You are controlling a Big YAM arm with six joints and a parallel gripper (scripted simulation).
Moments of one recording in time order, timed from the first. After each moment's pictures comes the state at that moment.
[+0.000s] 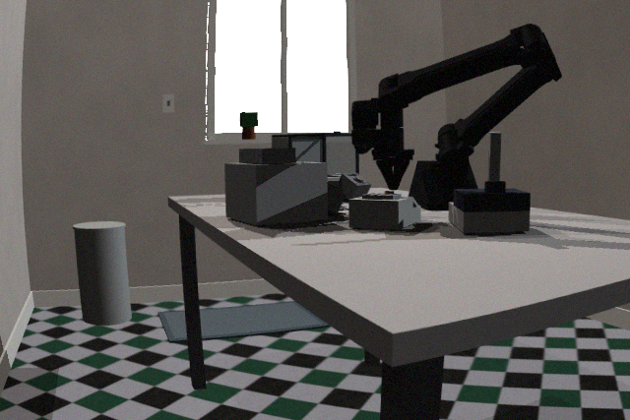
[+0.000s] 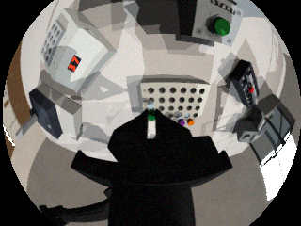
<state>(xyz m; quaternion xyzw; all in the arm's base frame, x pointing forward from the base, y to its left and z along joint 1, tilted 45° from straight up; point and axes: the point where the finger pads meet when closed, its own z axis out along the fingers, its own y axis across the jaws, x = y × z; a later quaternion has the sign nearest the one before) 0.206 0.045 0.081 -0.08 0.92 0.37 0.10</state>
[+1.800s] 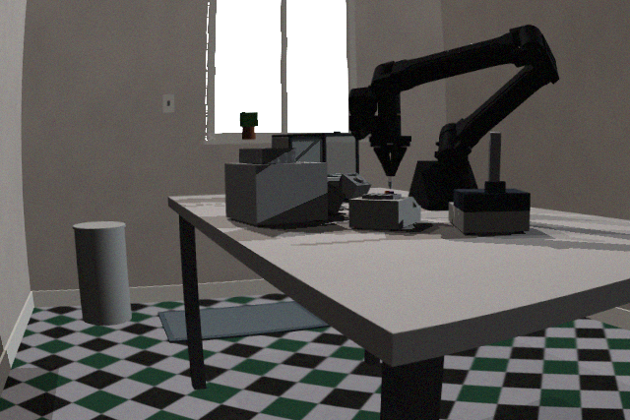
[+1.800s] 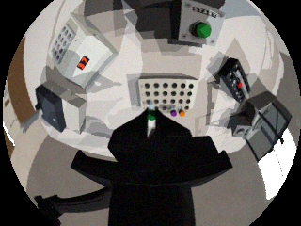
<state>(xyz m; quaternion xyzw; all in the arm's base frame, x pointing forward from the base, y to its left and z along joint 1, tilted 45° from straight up) 0.205 0.016 0.100 -0.08 0.92 0.37 0.10</state>
